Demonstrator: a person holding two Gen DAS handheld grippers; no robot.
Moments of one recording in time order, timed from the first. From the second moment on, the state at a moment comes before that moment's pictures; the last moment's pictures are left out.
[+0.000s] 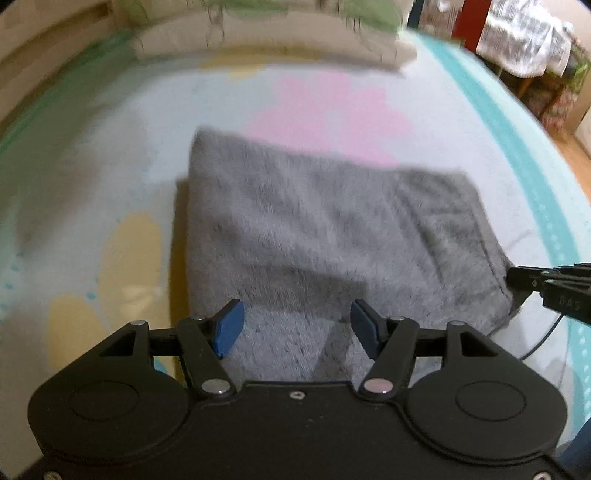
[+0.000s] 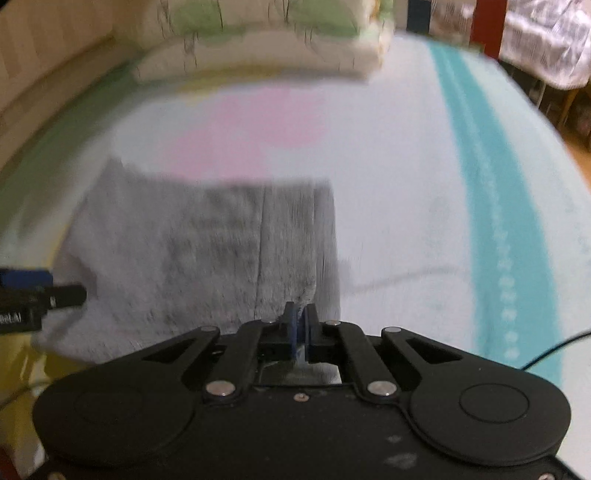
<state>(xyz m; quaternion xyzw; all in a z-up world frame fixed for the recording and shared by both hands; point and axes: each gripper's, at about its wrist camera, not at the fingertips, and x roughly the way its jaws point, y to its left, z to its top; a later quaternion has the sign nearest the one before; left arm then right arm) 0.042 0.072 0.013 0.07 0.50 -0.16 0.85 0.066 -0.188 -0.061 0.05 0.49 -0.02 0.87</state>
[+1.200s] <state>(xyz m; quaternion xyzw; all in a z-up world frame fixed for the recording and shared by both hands) 0.147 0.093 -0.014 0.04 0.48 -0.07 0.87 0.148 -0.178 -0.094 0.02 0.41 -0.02 0.91</state>
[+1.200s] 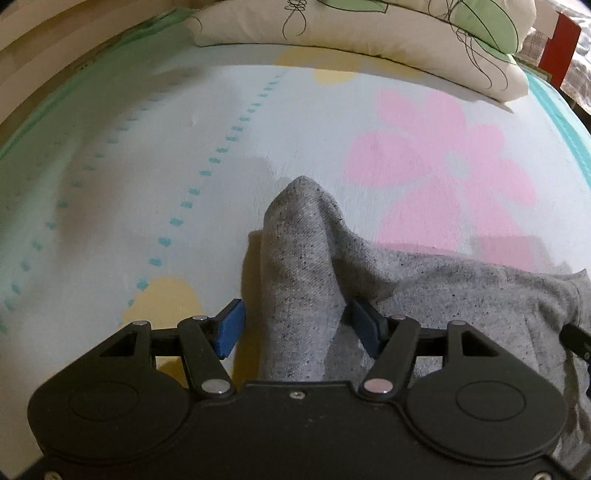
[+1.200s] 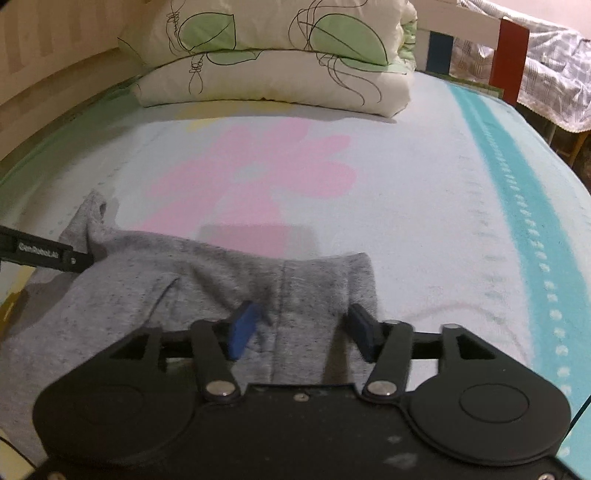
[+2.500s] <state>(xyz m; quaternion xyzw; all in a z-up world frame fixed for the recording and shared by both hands) 0.118 0.126 -0.032 -0.03 0.54 -0.09 0.84 0.143 -0.256 -0.115 0.20 0.42 0.01 0.88</state>
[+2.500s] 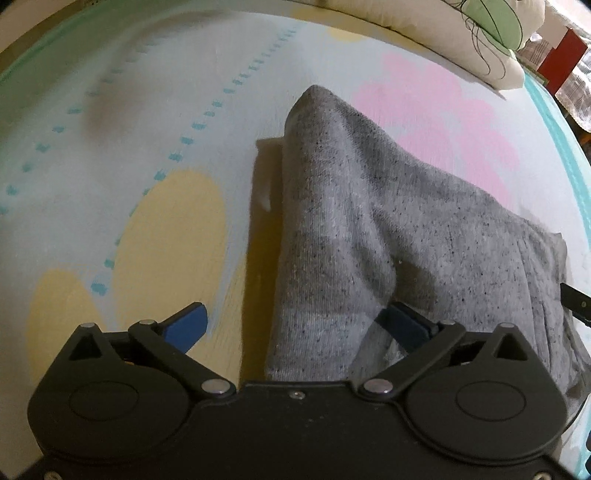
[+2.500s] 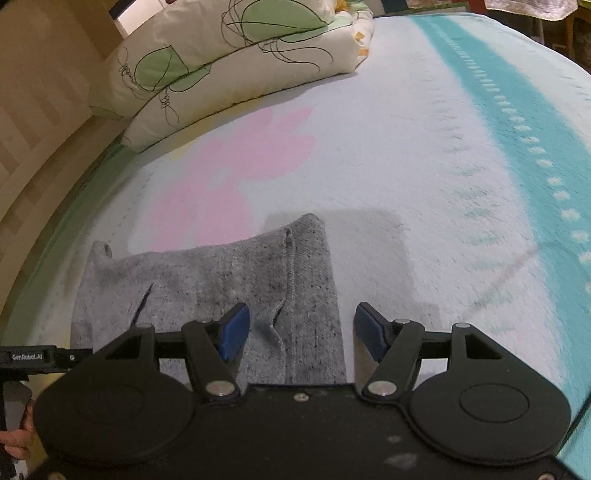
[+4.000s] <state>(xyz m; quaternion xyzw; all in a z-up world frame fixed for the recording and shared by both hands) 0.135 0.167 0.025 -0.04 0.44 0.06 0.90 0.208 -0.147 -0.038 0.03 0.34 -0.01 0.94</state>
